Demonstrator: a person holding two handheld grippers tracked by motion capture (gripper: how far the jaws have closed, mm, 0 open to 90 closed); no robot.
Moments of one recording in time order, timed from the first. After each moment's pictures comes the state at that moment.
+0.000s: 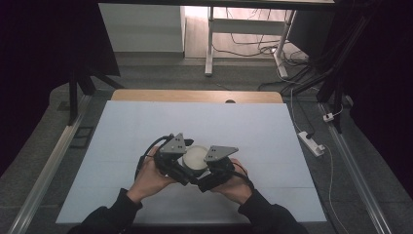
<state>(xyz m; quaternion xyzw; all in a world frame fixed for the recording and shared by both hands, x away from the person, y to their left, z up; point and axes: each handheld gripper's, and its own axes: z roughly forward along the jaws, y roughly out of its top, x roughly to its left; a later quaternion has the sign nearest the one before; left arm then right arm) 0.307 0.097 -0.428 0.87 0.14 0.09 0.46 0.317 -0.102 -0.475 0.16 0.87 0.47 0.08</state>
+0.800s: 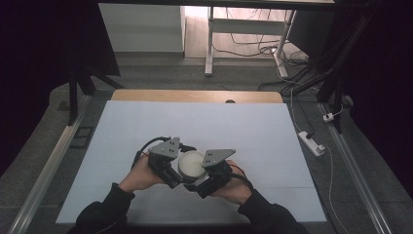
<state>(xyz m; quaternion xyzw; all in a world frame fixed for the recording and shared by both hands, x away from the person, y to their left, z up) 0.313 0.110 -0.438 0.87 0.06 0.05 0.49 0.311 -0.097 -0.475 0.10 0.87 0.47 0.05</state>
